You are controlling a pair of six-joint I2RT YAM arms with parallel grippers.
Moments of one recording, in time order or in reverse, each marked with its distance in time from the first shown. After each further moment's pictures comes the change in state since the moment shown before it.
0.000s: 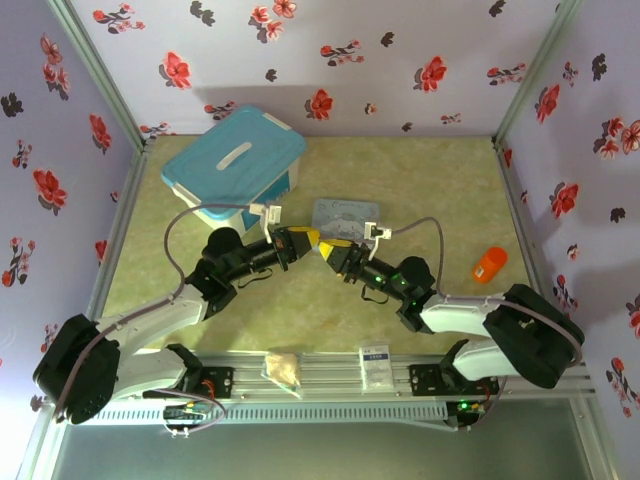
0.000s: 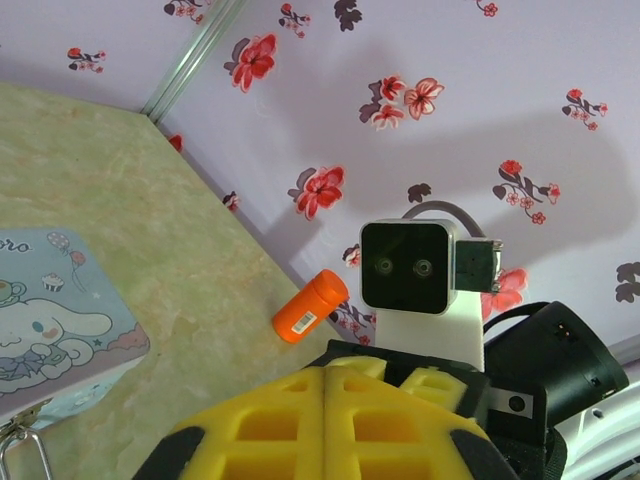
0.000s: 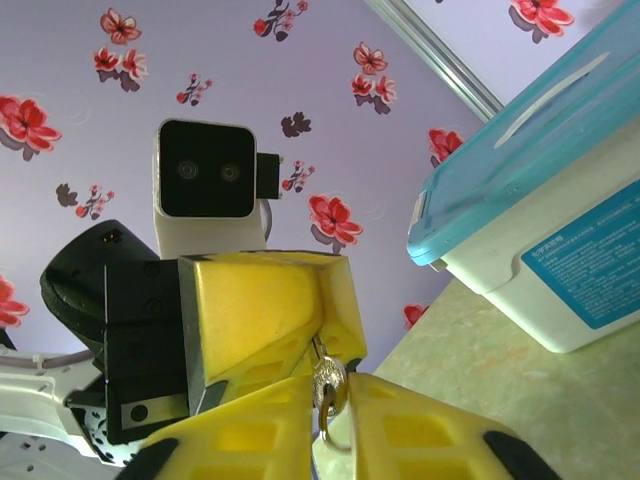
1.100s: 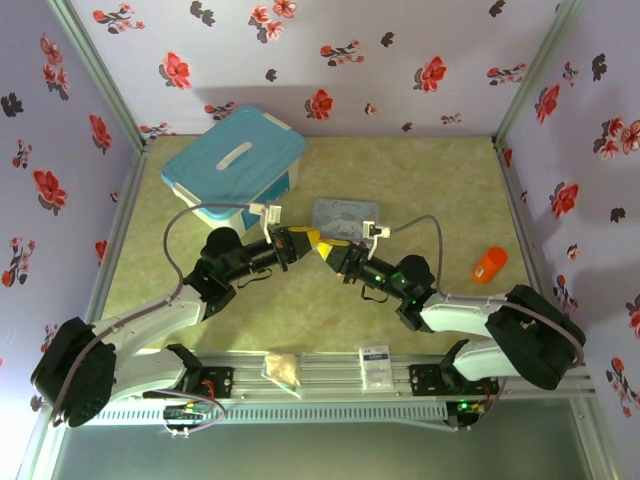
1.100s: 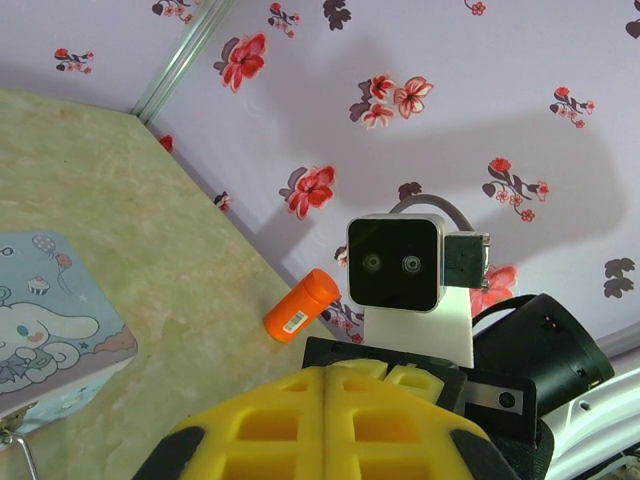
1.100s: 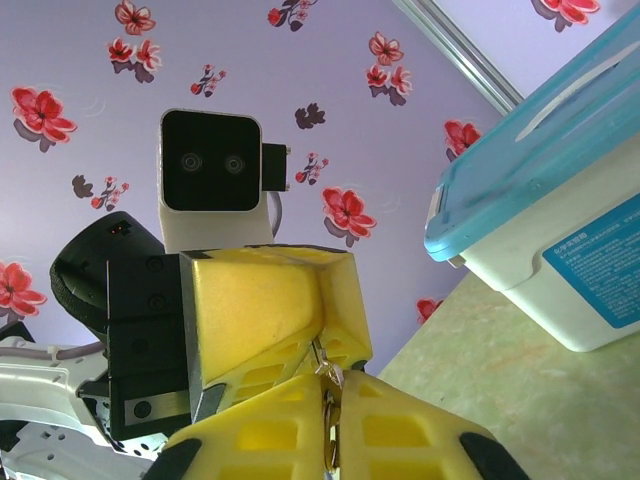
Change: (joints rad) left arm -0.007 -0.021 0.011 -0.023 0.007 0.002; right arm 0.000 -0.010 0.016 -0.017 -0.034 0.007
